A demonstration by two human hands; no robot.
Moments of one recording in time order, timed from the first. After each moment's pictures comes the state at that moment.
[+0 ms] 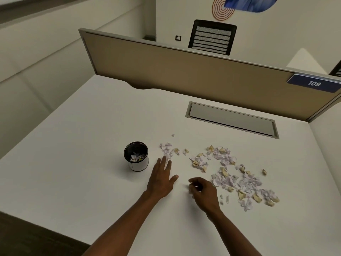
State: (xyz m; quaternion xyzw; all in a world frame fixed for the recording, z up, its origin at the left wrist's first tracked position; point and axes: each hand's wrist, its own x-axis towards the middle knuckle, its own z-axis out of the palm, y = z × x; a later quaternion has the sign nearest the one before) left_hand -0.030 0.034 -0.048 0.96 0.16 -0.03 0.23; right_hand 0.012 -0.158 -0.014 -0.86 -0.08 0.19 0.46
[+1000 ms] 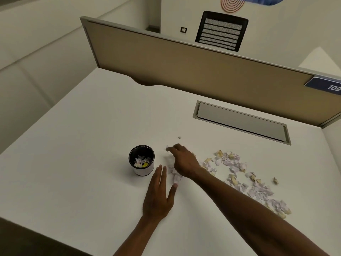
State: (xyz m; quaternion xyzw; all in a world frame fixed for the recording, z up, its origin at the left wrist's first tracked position) left_hand -0.067 0.035 -0.077 0.90 0.23 0.15 0.34; right_hand 0.103 -0.017 0.011 -0.88 -0.43 0.15 0.14
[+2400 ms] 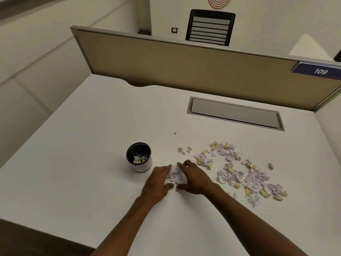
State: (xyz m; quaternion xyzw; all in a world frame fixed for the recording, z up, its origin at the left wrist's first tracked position) left_hand -0.057 0.065 -0.042 0.92 0.12 -0.01 0.36; right_hand 0.058 -0.096 -0.004 -0.89 -0.38 0.24 0.11
